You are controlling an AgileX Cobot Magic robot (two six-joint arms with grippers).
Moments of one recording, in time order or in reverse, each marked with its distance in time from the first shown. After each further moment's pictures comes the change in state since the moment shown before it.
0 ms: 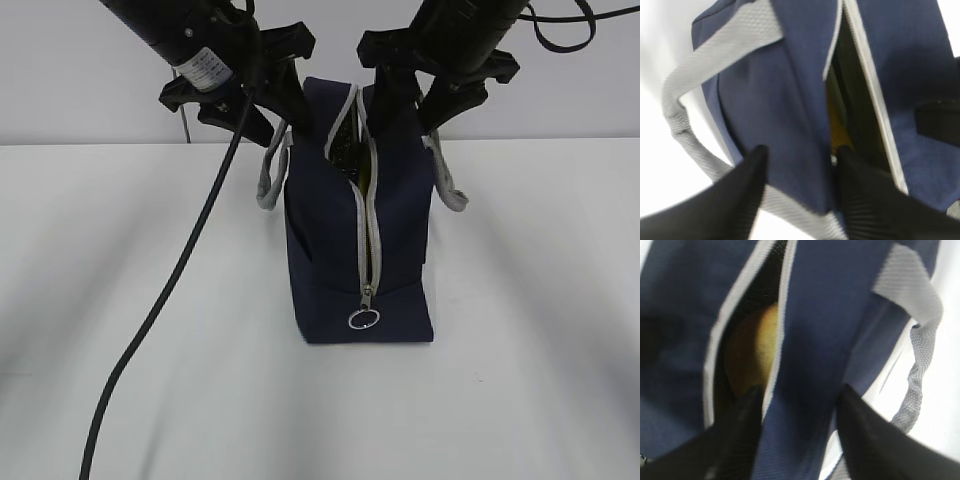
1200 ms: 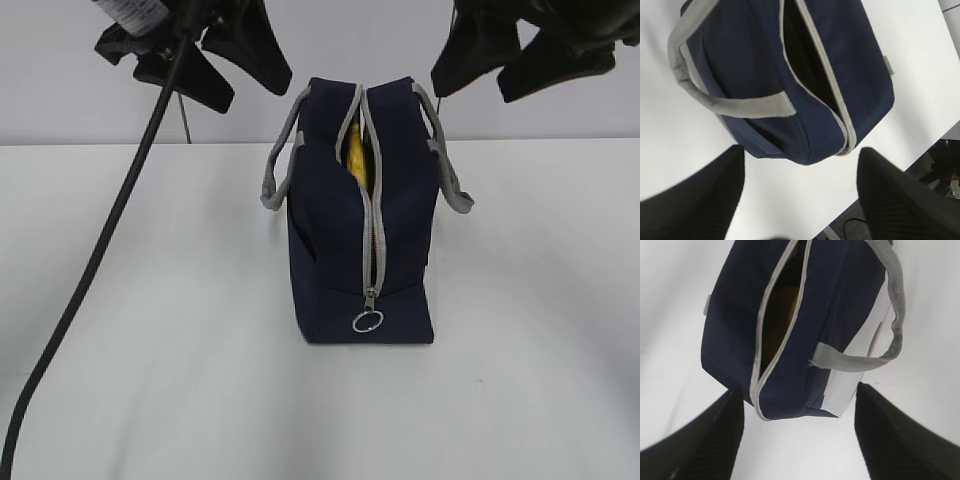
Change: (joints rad) left arm -0.014 -0.246 0.126 0.026 0.081 -0.005; right arm 0.000 -0.472 0.433 -0.020 -0.201 0.030
